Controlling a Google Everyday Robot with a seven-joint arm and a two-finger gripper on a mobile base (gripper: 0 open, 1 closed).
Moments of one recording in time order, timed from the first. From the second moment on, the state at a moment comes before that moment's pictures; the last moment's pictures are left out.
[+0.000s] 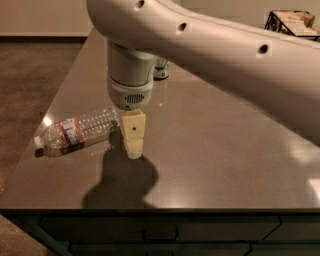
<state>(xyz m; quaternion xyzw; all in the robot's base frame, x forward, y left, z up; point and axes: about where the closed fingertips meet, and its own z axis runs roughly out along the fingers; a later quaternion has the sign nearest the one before) 0.499 0.072 0.877 -0.80 0.59 0.00 0.12</state>
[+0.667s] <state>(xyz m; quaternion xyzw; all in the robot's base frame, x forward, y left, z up) 0.512 0.123 0.864 -0.82 0.56 0.01 0.12</state>
